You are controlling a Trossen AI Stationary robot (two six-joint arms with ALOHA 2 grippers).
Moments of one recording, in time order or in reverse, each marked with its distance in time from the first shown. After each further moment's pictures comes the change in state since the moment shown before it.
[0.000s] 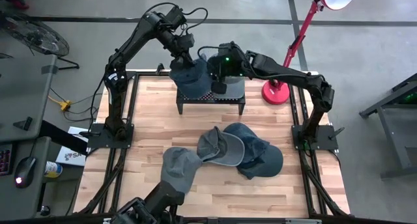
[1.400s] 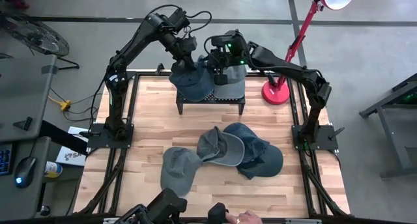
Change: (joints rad) left arm -0.051 -0.003 0.022 -0.025 -0.011 -0.022; right arm -0.143 0.055 0.001 0.161 -0.349 -0.334
